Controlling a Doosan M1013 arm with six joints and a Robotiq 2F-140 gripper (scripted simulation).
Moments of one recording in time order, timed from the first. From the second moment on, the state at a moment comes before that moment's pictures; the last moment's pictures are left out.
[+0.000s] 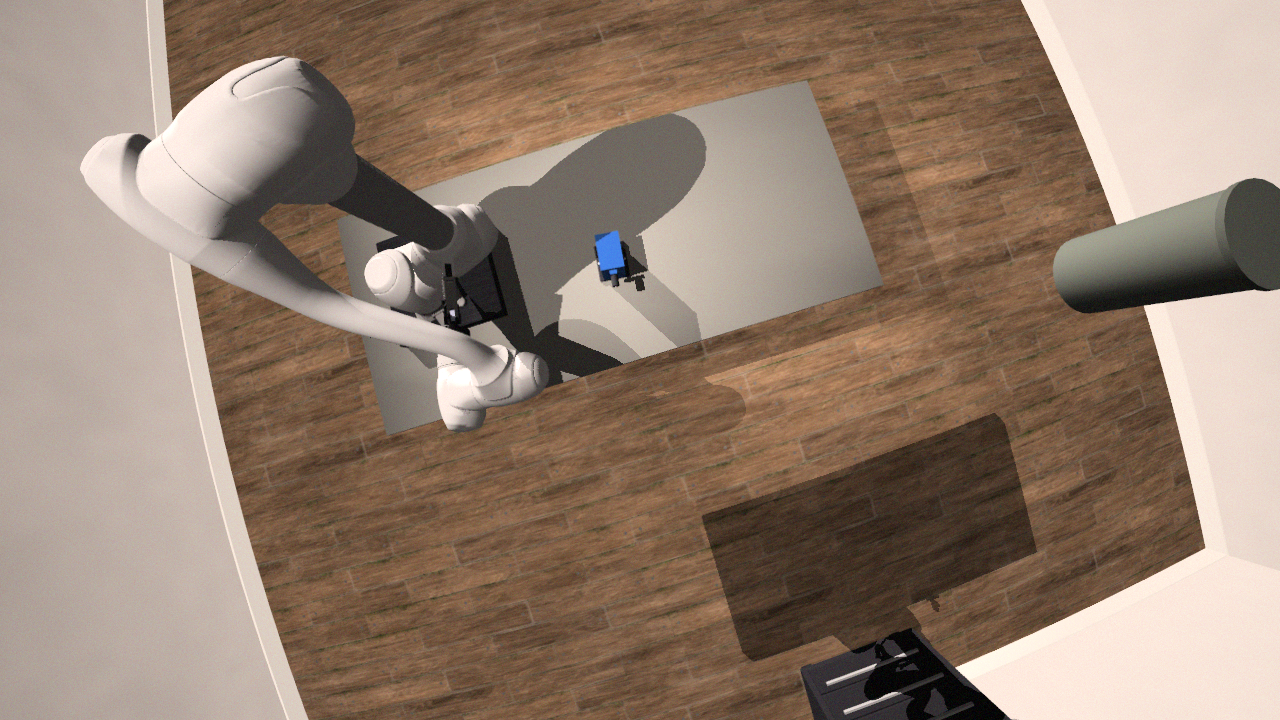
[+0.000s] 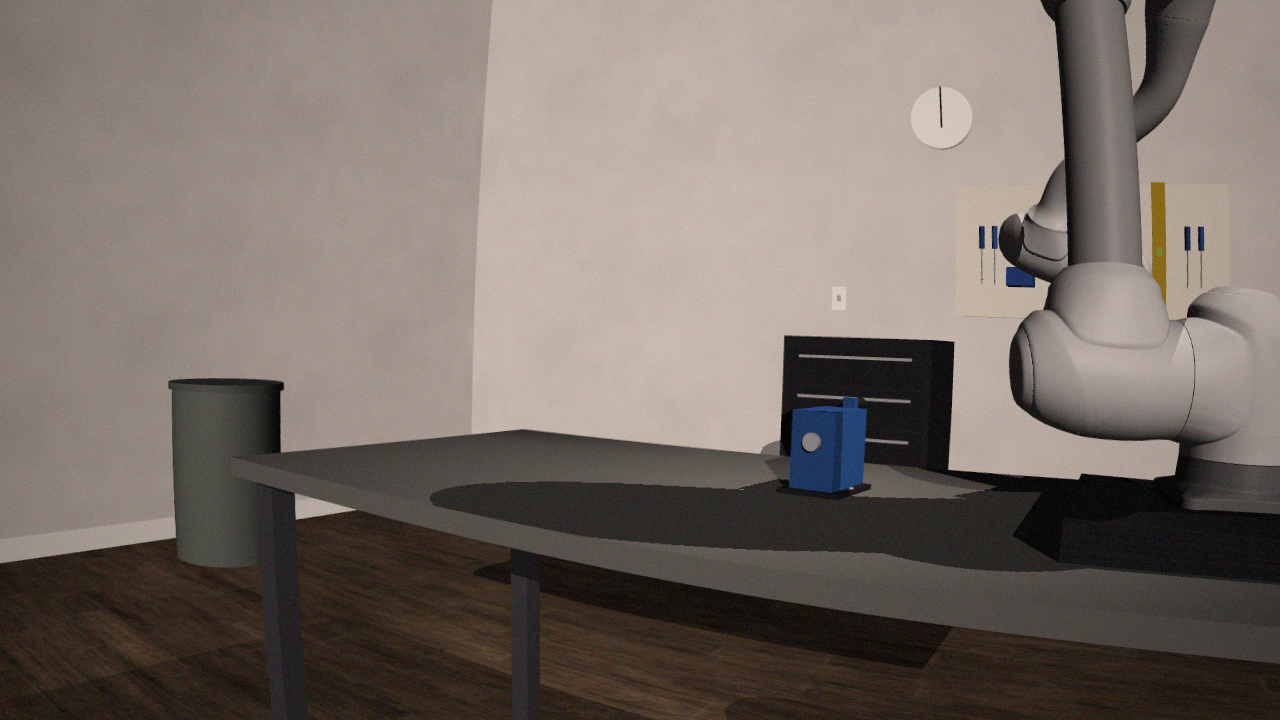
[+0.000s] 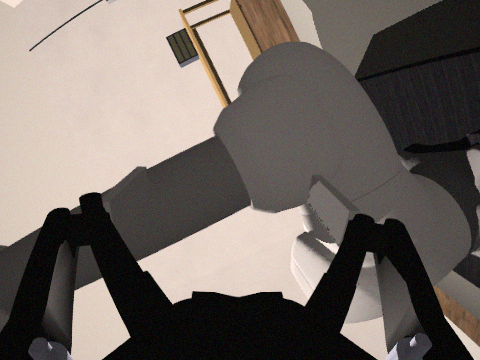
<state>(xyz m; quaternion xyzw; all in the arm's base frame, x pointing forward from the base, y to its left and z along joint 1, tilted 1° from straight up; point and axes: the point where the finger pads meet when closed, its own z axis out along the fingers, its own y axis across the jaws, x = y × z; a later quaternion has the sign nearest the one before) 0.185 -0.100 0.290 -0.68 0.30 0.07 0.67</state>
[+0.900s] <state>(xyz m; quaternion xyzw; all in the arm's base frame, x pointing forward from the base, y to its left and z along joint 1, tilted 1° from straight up) 0.193 -0.114 0.264 -0.74 0.24 0.07 0.62</state>
